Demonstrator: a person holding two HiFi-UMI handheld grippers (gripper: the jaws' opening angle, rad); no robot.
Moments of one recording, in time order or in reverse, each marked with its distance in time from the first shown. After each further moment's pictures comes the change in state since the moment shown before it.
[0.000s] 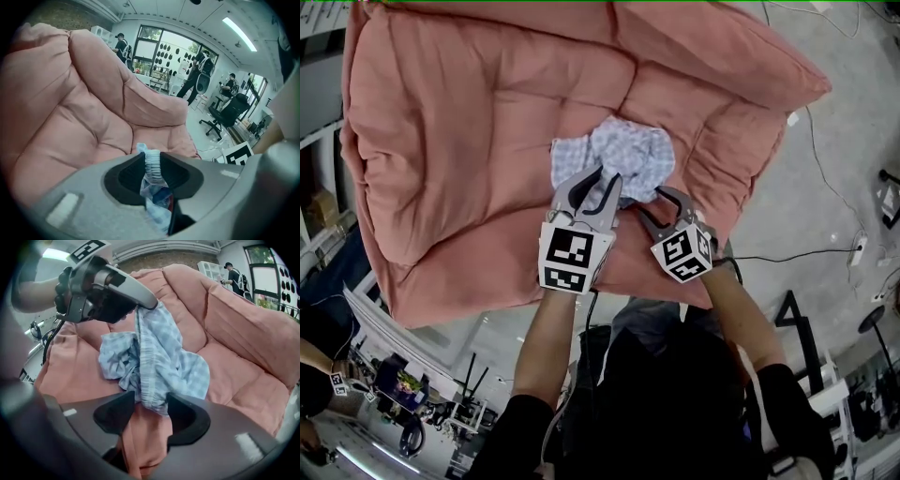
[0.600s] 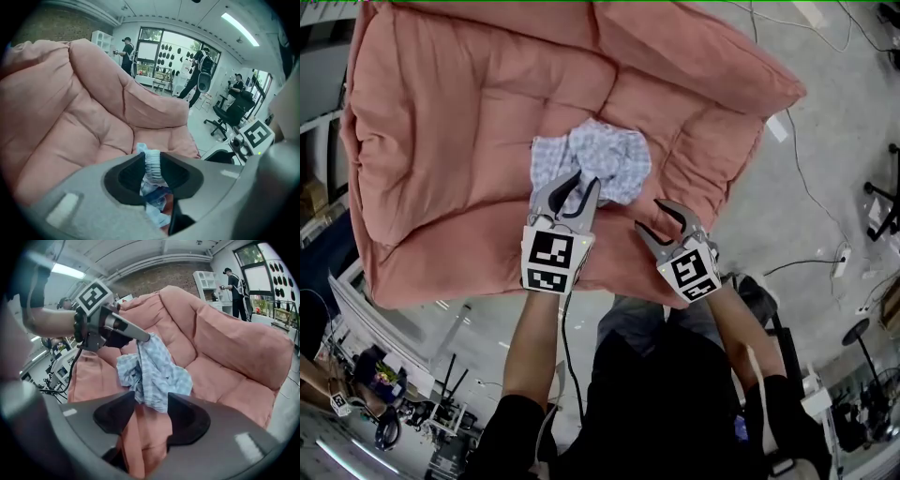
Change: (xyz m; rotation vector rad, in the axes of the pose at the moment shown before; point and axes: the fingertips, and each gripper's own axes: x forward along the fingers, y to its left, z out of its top) left arm -0.008 -0.021 0.007 0.008 -0.008 0.075; right arm -0.089 -0.017 0.014 0.009 -0.140 0.047
